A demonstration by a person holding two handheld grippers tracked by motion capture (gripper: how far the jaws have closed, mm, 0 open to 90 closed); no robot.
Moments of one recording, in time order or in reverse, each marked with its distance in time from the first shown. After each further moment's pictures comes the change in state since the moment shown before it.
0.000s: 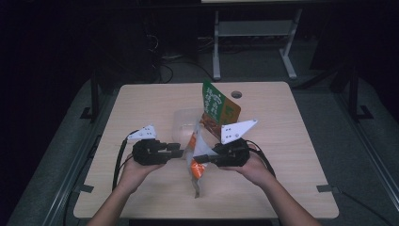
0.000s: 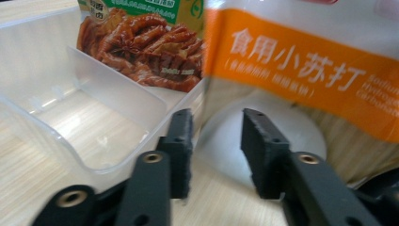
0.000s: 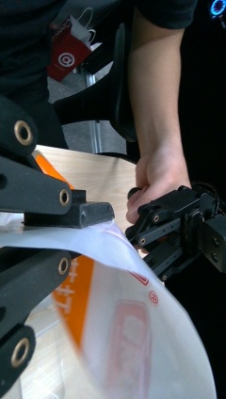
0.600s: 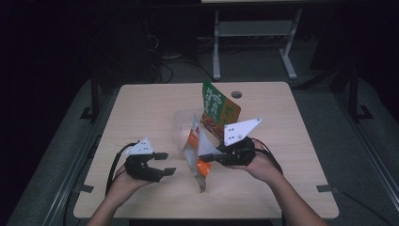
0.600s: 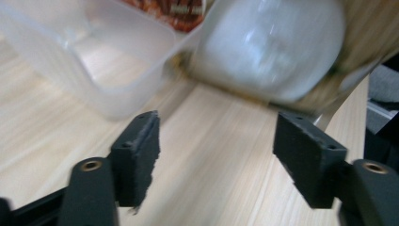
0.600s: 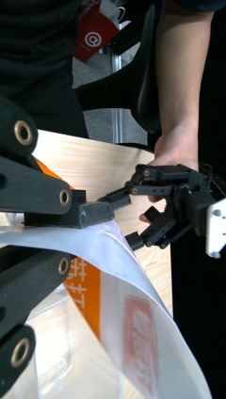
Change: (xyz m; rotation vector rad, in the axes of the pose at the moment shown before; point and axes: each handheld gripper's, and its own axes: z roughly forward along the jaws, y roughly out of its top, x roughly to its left) left arm -0.009 -0.037 -0.015 0.138 0.079 0.053; right arm 0.007 0.012 -0.015 0.079 -0.053 -0.101
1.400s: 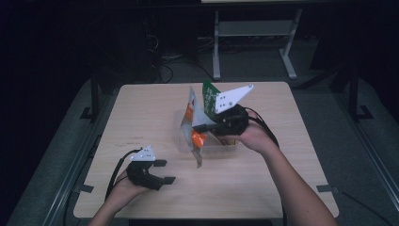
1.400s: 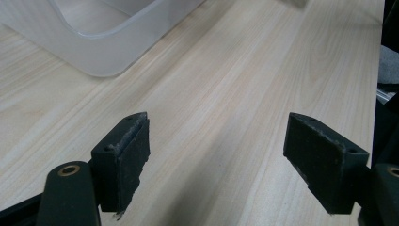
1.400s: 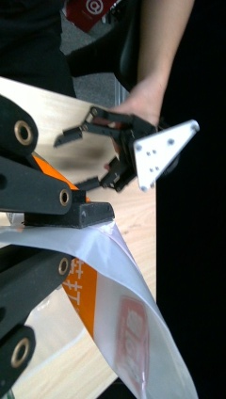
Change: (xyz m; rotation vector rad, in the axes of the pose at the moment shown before) left arm 0.000 -0.018 0.013 0.062 -0.026 -0.023; right arm -0.046 0.058 -0.007 0.044 -0.063 -0.038
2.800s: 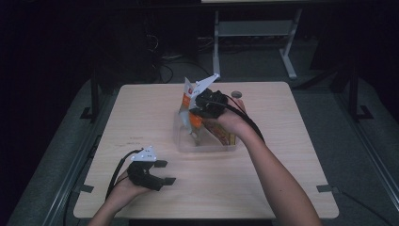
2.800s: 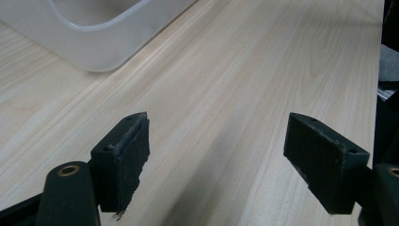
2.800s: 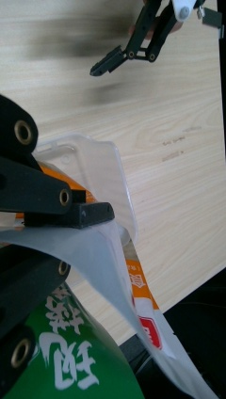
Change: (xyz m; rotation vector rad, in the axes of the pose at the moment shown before) left arm 0.001 -0.002 0.003 0.017 -0.006 0.008; right arm -0.053 0.013 0.056 0.296 -0.309 0.036
